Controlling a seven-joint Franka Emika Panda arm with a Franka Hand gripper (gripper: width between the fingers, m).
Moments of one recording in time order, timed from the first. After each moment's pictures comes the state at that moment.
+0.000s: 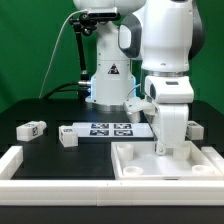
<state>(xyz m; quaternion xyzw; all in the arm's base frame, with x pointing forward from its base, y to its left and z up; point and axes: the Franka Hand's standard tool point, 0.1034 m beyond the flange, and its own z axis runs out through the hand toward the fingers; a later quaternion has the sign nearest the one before) 0.482 0.075 0.008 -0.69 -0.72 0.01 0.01</state>
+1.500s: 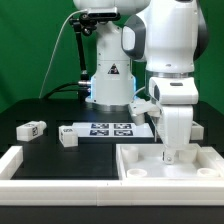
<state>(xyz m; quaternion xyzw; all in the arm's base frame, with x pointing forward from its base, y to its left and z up) 0.489 0.078 0.007 -0.70 -0.71 0.01 0.00</state>
